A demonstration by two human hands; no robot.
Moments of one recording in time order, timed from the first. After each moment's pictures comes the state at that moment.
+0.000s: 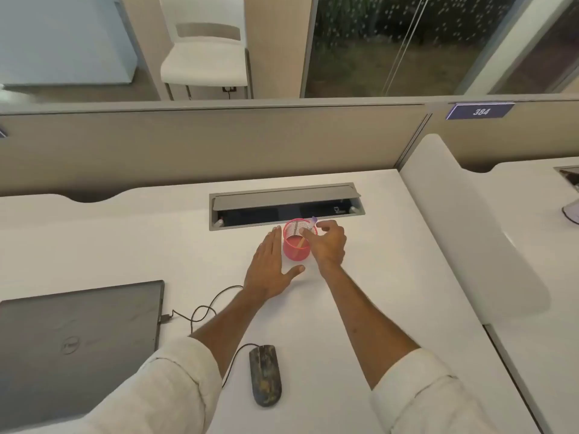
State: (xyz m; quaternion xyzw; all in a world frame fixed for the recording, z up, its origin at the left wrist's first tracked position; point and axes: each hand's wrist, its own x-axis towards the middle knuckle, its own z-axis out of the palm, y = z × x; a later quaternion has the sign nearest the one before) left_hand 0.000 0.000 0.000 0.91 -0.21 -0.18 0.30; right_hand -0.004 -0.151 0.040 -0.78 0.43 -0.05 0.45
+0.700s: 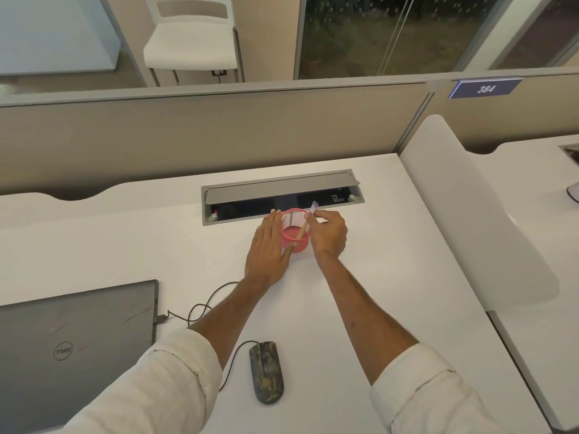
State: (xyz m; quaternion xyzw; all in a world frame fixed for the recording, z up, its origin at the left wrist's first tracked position) left_hand 0.024 -0.016 -0.019 0.91 -0.20 -0.15 0.31; right_hand 0.009 -0.156 0.020 -0.75 0.45 -0.15 0.47
